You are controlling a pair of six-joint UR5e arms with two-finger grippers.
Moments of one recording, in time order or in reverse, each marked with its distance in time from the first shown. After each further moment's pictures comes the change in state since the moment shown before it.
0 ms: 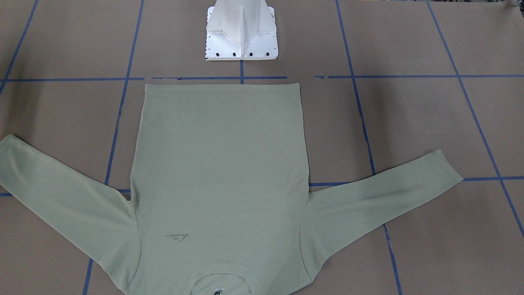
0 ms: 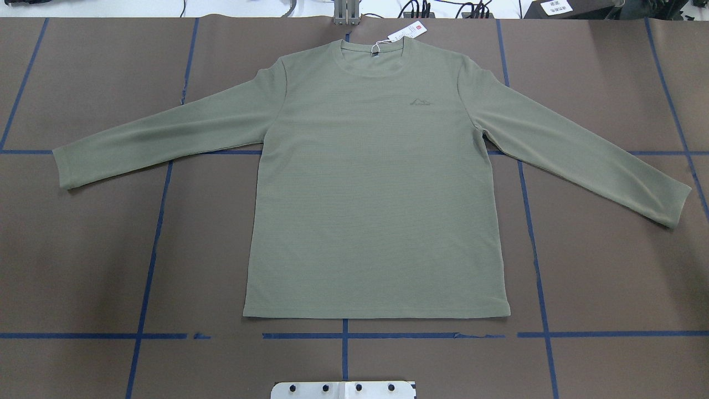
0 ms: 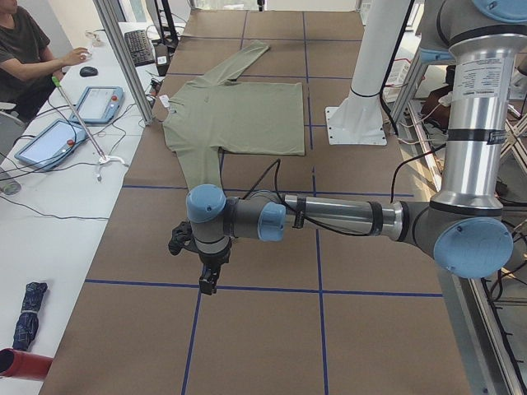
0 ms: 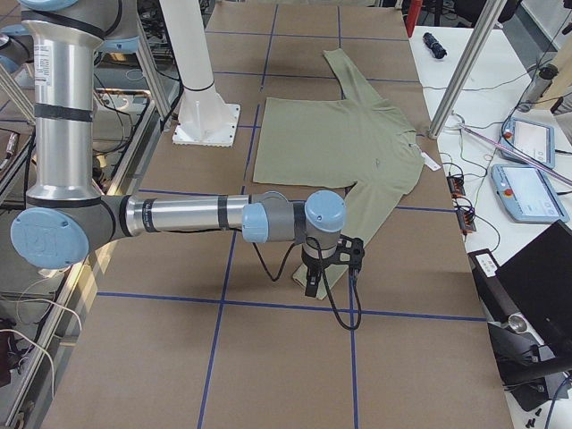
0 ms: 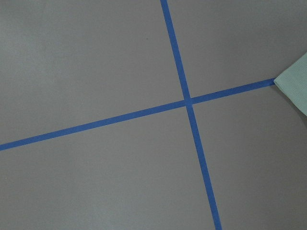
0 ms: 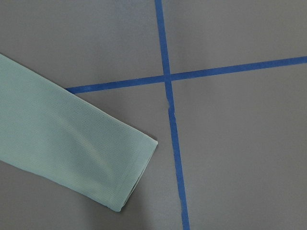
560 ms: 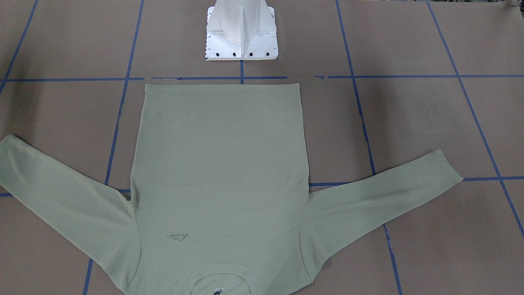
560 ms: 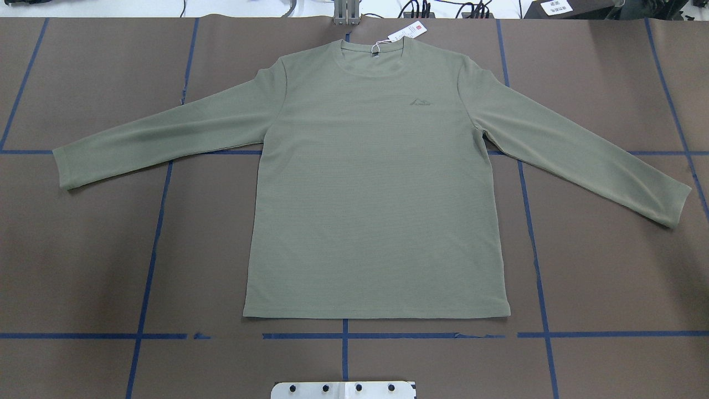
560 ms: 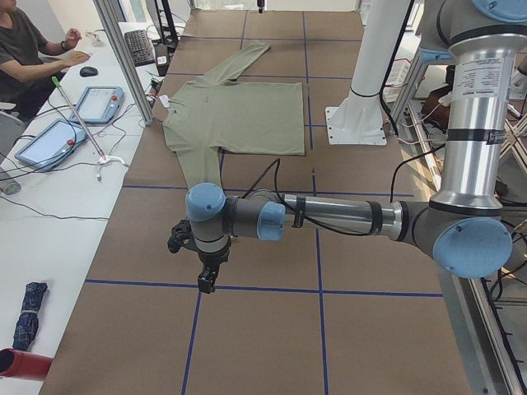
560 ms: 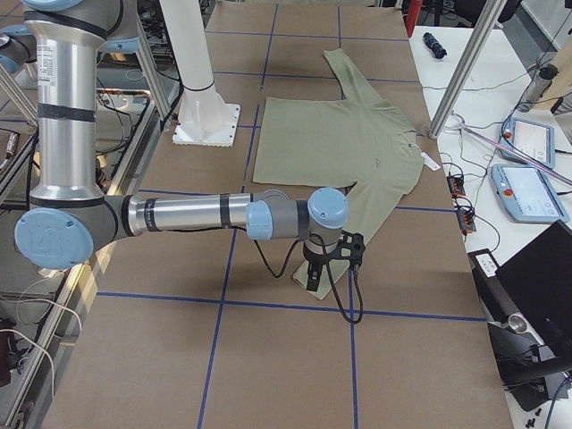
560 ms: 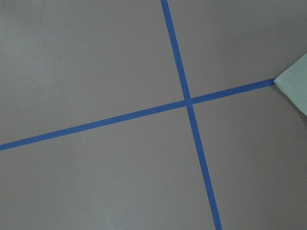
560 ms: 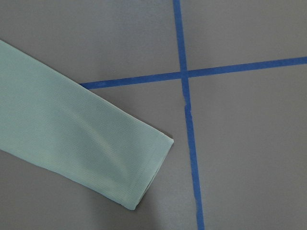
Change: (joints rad) left arm 0.001 -0.012 -0.007 -0.009 -0.008 0.007; right arm -0.047 0.018 0.004 0.013 0.023 0.013
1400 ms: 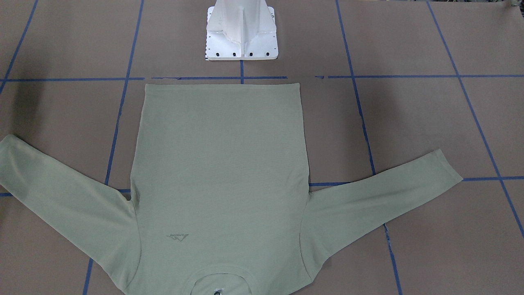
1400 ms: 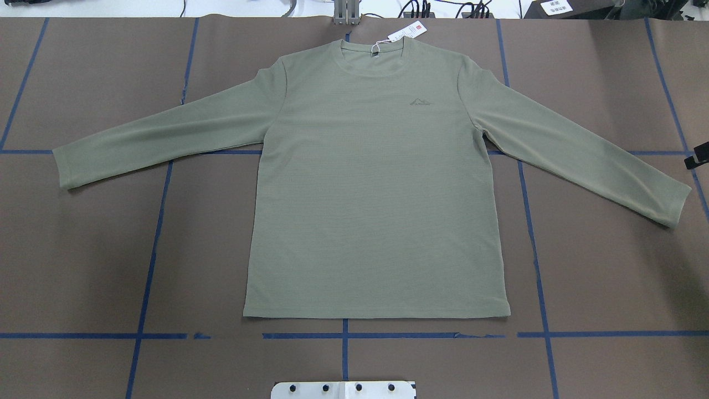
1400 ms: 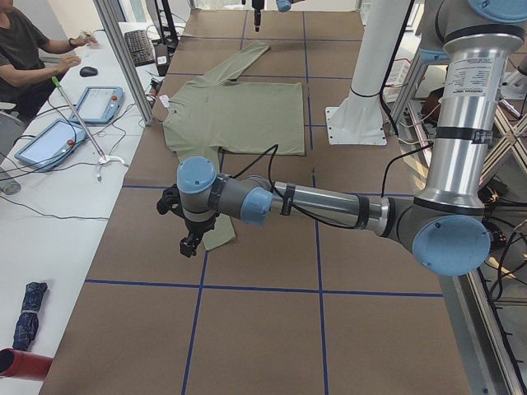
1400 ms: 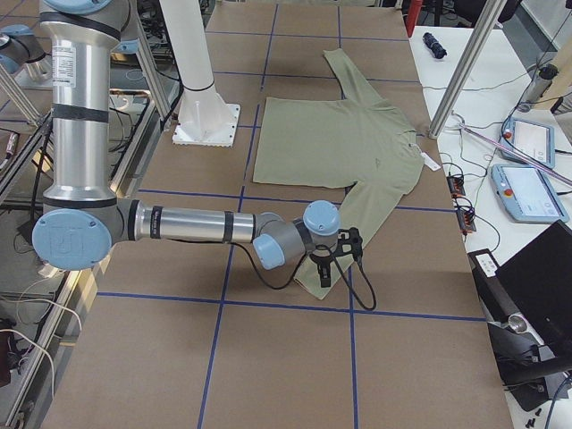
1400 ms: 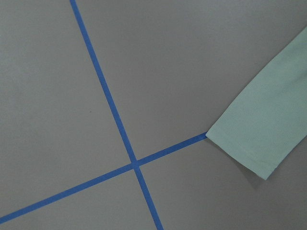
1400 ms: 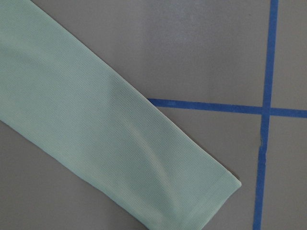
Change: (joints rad) left arm 0.038 -0.068 -0.009 -0.126 -0.112 -0.013; right arm -0.158 -0.018 -0.259 0.658 -0.038 0.143
